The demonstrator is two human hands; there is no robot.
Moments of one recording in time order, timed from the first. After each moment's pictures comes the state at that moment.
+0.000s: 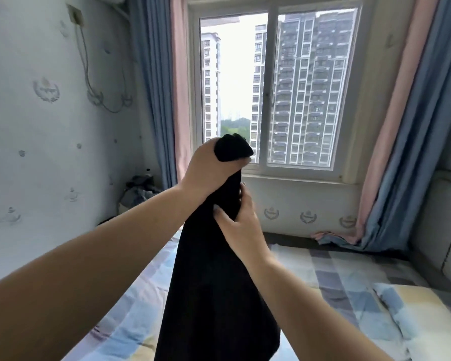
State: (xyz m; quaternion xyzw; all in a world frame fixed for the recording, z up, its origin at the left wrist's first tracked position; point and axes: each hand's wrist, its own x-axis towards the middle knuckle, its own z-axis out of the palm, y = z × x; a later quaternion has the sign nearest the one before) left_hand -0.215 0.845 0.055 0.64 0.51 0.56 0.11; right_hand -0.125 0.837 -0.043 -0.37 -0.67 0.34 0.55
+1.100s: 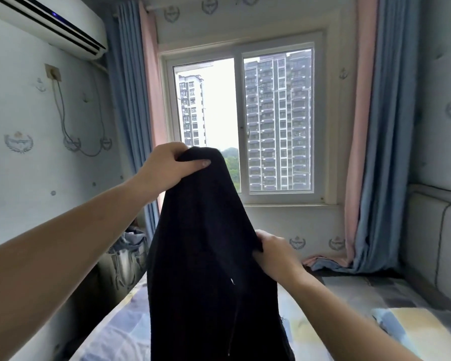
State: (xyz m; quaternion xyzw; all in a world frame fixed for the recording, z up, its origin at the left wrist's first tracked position) left_hand -0.197 0.892 0.127 0.70 0.49 0.51 0.05; right_hand 0.029 0.918 -0.039 -0.52 -0.76 0.09 0.37
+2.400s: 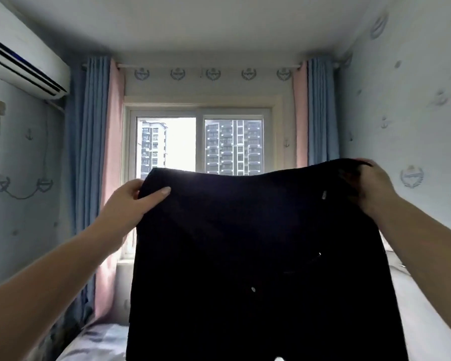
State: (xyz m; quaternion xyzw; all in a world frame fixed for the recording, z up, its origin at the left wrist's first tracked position) left_hand -0.150 0.892 0.152 0.63 0.35 0.66 0.22; right_hand 0.272 0.896 0.197 -0.34 -0.42 0.27 0.80
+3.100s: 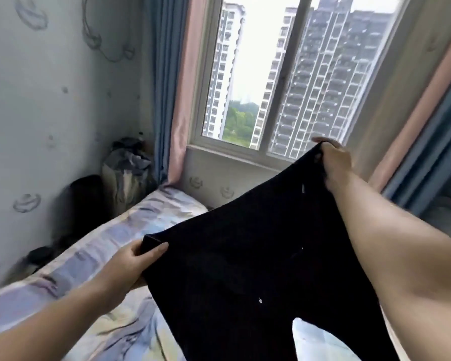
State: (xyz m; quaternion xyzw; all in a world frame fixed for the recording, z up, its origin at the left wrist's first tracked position) left_hand -0.272 0.854 -0.170 0.41 0.52 0.58 0.47; right_hand 0.045 1.047 0.040 -0.47 -0.52 0.32 0.63
